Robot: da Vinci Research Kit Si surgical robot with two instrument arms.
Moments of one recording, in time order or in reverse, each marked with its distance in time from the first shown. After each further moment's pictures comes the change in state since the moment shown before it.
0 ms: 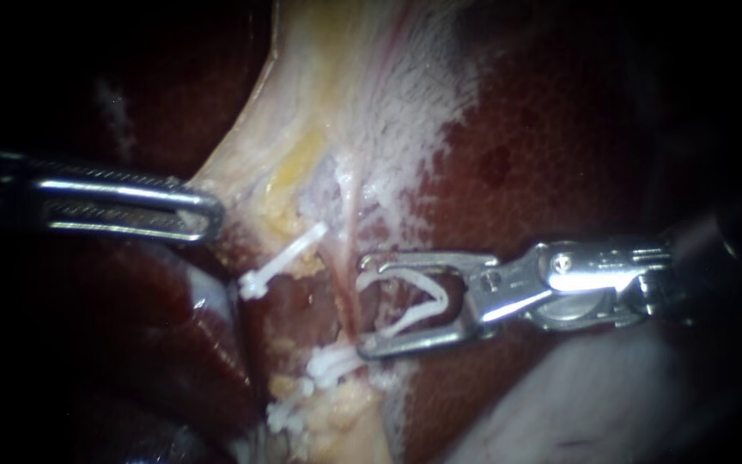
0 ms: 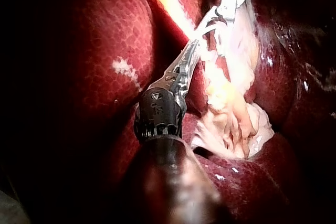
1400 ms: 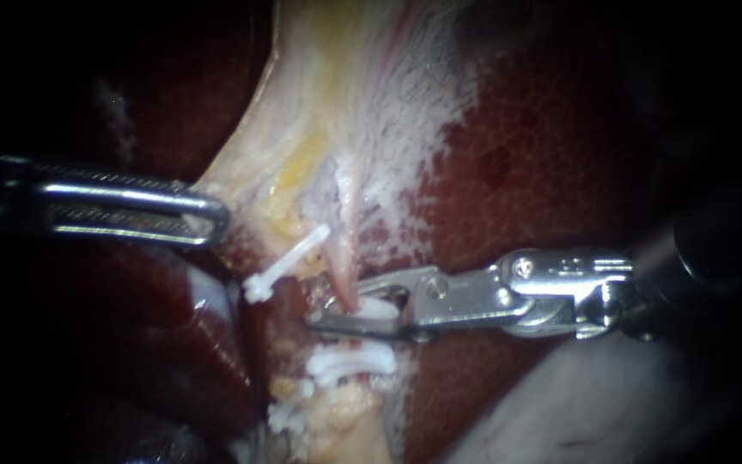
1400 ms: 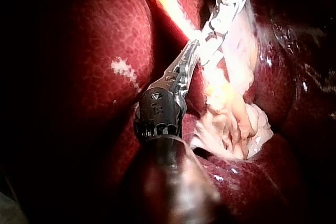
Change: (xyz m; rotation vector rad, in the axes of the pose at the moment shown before) right arm 0.000 0.000 0.002 -0.011 0.000 0.077; left arm 0.000 0.000 0.000 -0.002 -0.001 0.001
